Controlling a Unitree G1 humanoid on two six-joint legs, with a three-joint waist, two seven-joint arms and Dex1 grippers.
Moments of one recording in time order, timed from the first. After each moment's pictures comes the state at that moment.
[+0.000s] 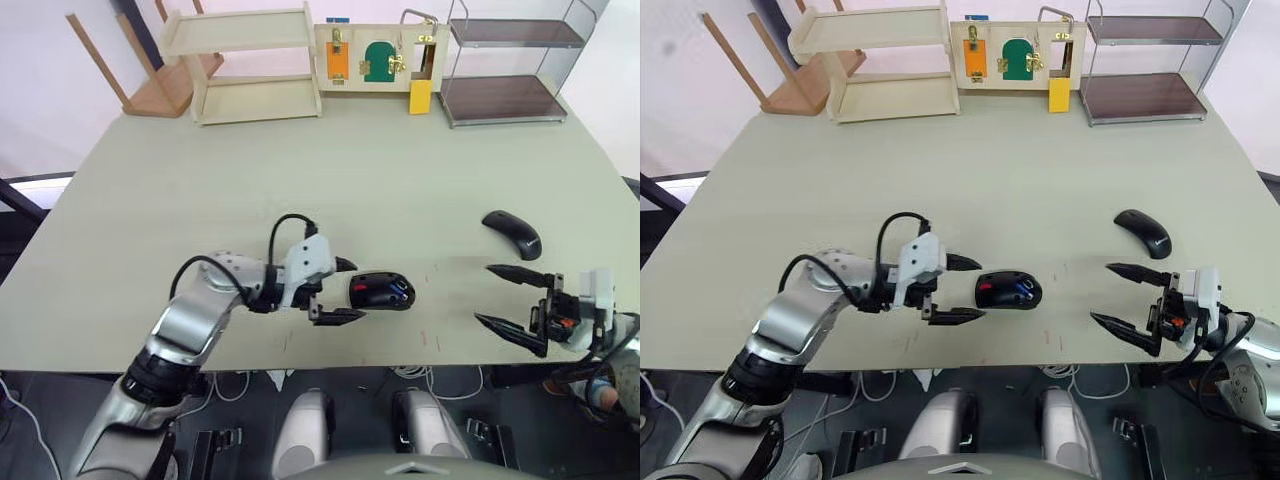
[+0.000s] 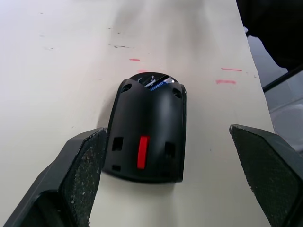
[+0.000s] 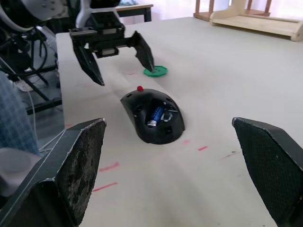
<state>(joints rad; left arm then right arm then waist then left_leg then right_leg) -0.35 0.65 -0.22 -0.32 -0.26 0.55 -1.13 0.09 -0.63 -0.24 -0.07 0.64 -0.02 1.27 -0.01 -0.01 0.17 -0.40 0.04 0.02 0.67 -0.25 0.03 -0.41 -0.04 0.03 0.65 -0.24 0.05</state>
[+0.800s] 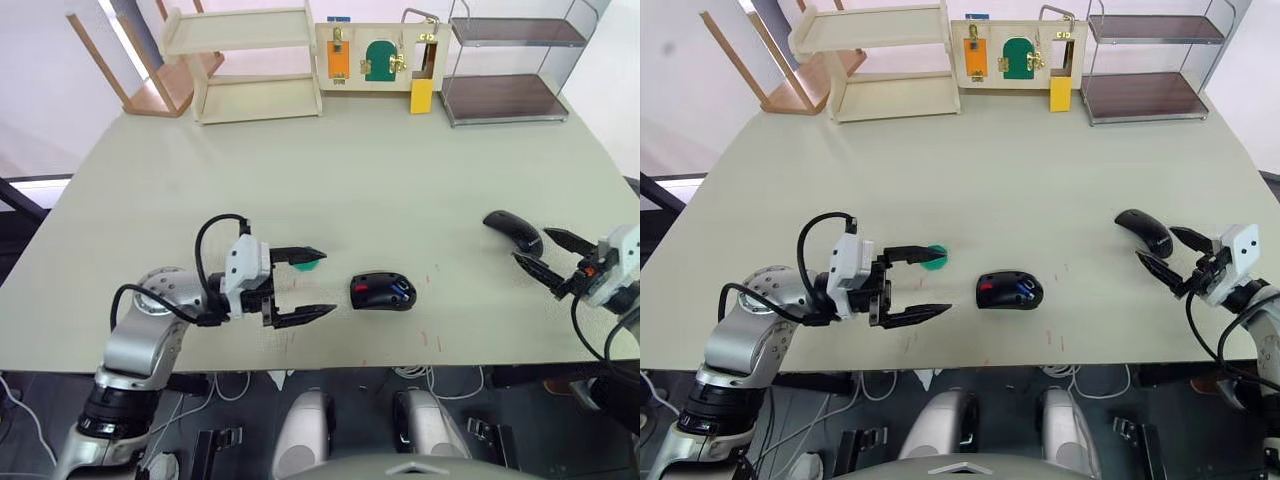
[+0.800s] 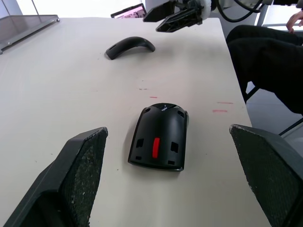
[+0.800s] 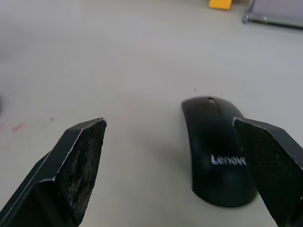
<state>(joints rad) -0.16 0.69 0.03 -0.26 -0.48 0.25 -1.23 -0.10 -0.71 -0.33 0.20 0.51 0.13 0.93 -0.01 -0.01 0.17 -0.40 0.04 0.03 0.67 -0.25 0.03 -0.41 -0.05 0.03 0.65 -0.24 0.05</state>
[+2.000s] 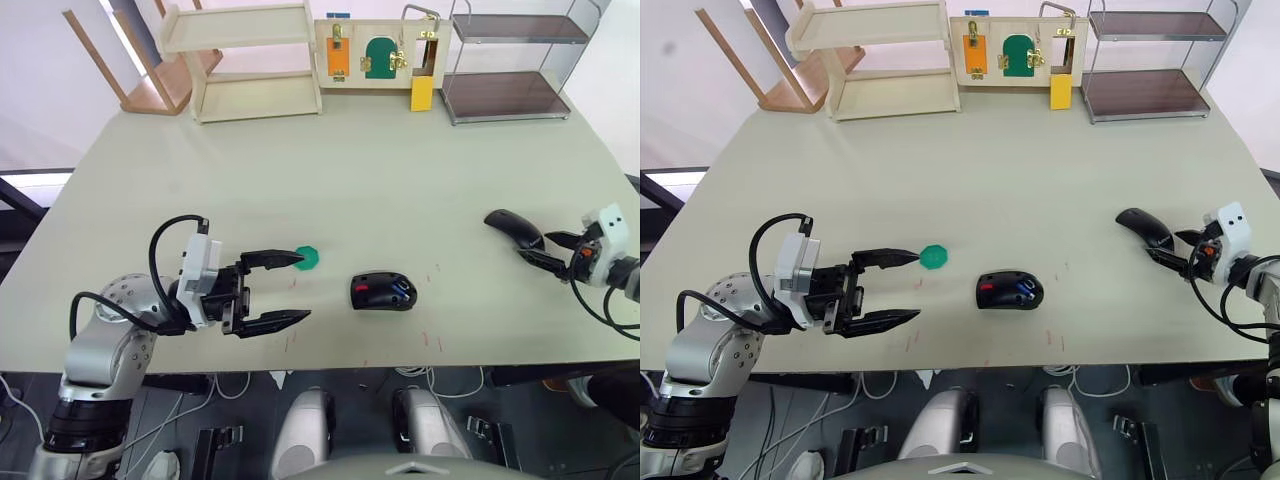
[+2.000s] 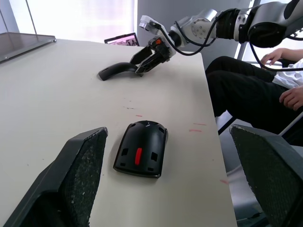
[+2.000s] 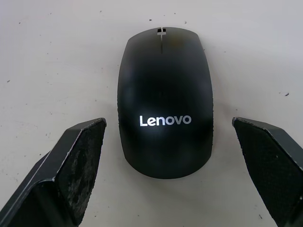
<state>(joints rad) -0.09 0.74 0.15 -0.27 -0.67 0.27 -1.33 -0.42 -0.81 -0.20 0.59 0.32 0.29 1.03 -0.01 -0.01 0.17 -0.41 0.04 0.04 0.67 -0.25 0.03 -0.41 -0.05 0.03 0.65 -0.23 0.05</state>
